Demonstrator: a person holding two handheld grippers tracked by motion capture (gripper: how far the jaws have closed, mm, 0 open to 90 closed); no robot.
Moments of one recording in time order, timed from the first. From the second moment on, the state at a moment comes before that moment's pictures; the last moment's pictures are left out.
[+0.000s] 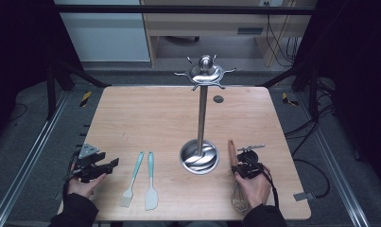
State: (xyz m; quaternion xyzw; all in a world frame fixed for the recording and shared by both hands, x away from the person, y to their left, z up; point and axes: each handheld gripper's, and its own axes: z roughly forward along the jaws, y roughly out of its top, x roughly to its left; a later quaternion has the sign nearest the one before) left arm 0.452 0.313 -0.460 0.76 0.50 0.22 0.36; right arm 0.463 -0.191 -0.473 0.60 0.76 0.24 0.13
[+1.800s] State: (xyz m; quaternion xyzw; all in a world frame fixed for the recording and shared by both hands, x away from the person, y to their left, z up) left arm 0.453 0.311 -0.462 0.77 0.49 0.22 0.36; right arm 0.460 -0.202 -0.475 0.57 0.79 0.21 0.10
